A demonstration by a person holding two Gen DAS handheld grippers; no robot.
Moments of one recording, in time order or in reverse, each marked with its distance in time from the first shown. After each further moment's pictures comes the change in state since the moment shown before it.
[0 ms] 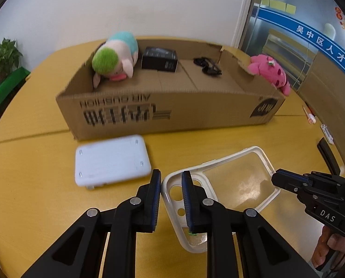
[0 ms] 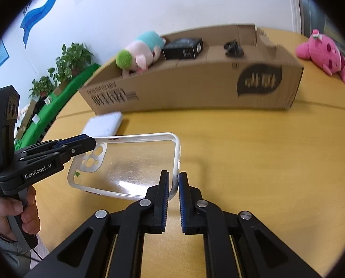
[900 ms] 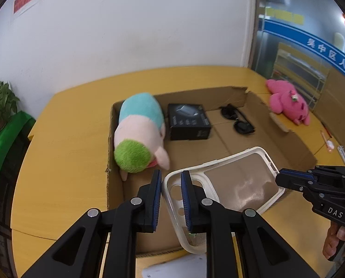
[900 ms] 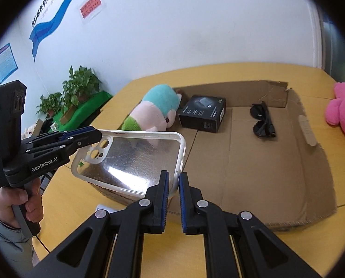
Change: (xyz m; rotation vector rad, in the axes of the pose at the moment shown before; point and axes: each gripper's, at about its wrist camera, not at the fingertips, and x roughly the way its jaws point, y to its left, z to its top) left arm 0.038 0.069 0.166 0.102 -0.066 0.069; right arm 0.049 0.024 0.169 -0.044 -0.089 0.060
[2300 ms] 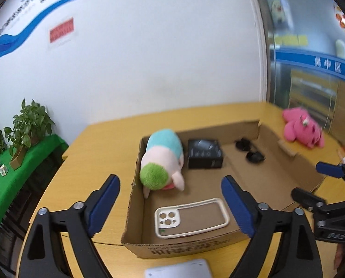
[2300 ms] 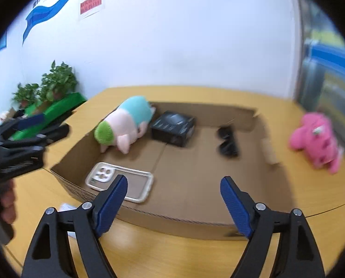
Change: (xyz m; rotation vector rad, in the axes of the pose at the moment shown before) left arm -0.075 -0.041 -0.043 -0.022 -0.334 0.192; right arm -0.041 0.008 -0.026 -0.137 -0.162 -0.289
